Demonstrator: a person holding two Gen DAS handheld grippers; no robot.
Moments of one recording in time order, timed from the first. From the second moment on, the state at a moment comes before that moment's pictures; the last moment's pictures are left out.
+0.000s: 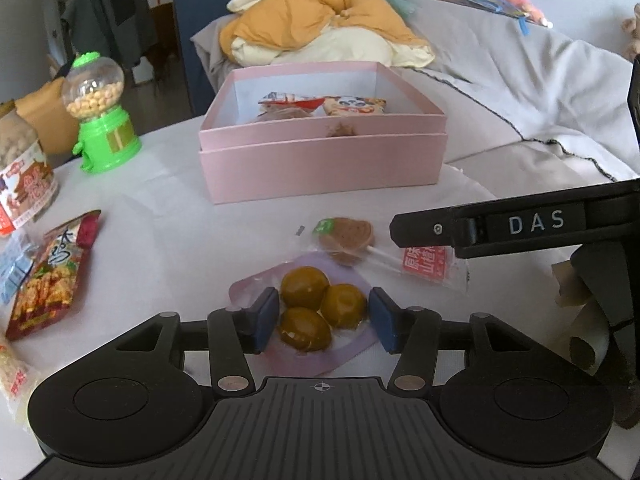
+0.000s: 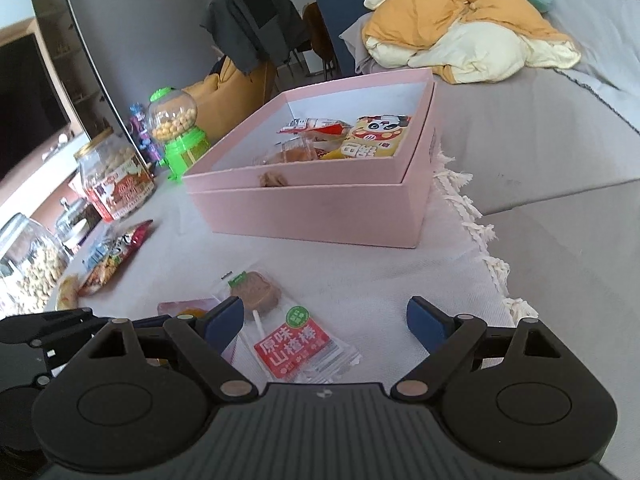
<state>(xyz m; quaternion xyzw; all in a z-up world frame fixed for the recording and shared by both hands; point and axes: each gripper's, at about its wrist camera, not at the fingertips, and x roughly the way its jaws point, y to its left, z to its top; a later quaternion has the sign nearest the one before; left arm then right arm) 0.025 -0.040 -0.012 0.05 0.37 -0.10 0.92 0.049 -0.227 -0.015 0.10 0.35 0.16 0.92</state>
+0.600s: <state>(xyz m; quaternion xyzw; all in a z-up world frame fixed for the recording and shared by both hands) -0.004 0.005 -0.015 -0.01 0.35 -0.11 0.93 0.049 -0.201 -0.017 0.02 0.36 0.16 0.92</state>
